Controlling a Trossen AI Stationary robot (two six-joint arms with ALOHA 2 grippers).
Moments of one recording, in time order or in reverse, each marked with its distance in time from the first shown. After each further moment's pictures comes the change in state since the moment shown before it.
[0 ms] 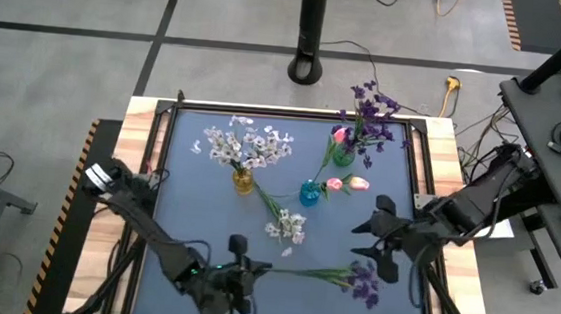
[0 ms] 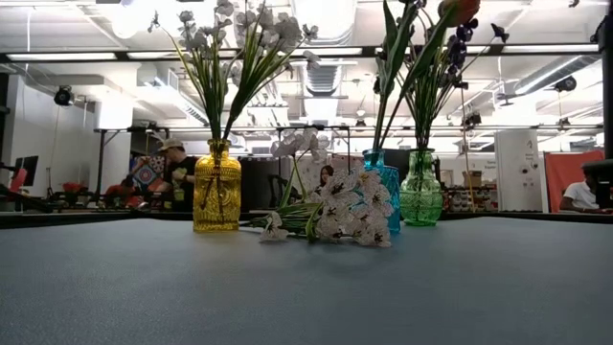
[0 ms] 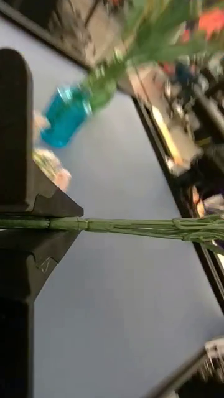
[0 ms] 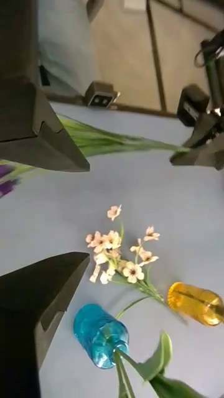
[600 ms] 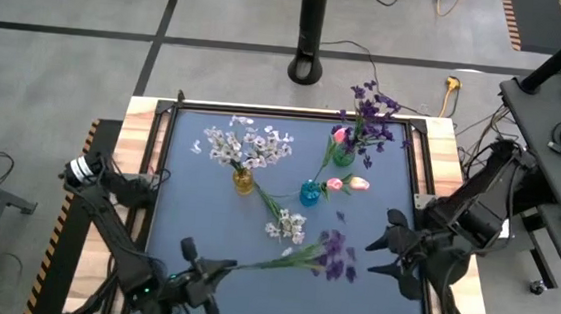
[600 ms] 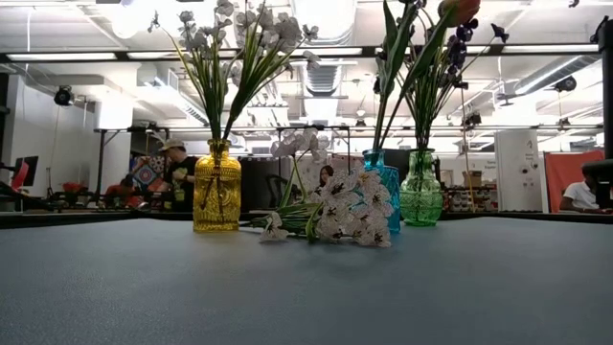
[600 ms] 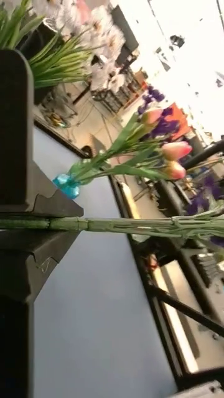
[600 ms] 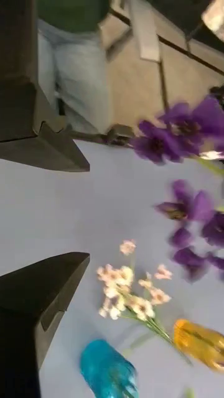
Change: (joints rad) left arm -0.242 -0.119 0.023 -0.286 -0.485 -0.213; right arm 0.176 -0.038 -0.003 -0.019 0.033 0.078
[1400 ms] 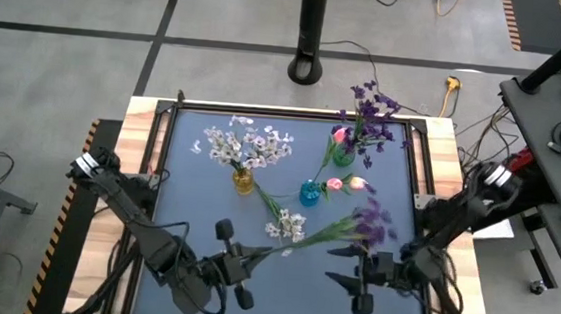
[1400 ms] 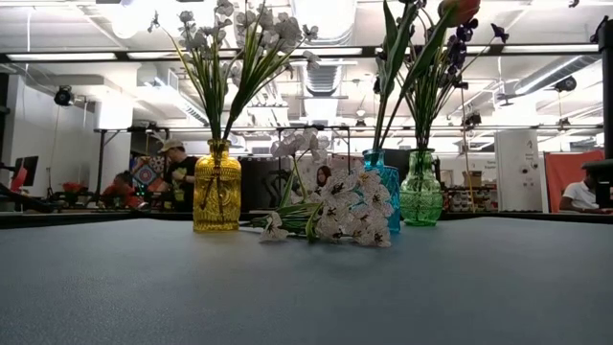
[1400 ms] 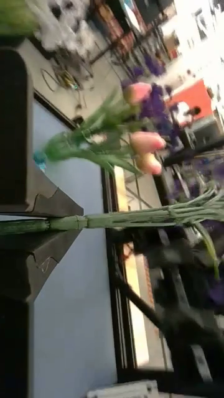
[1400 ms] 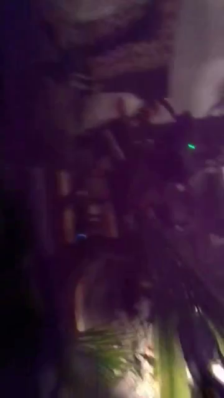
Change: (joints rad) left arm 0.222 -0.013 0.141 0.266 0.252 0.245; right arm -0.004 0.369 -0.516 1.976 0.405 -0.859
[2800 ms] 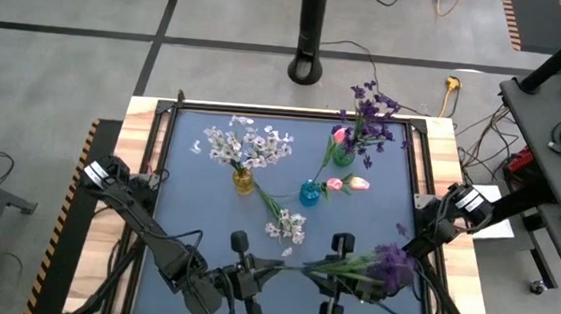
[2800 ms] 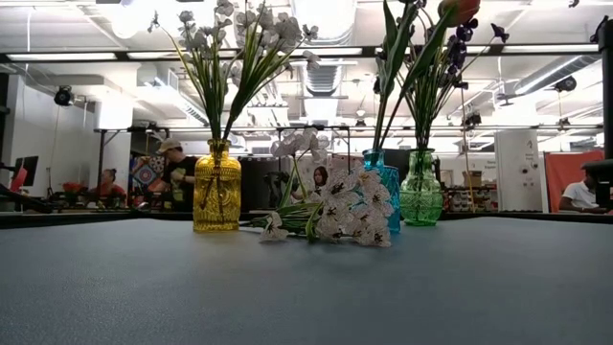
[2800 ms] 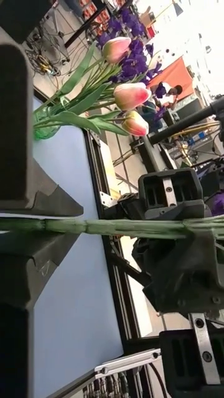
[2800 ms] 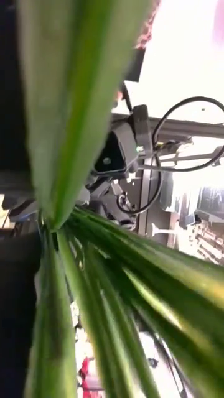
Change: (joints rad) left arm 0.024 0.102 -0.002 0.220 0.099 0.179; right arm -0.095 0.337 0.249 0.423 -0.139 -0.405
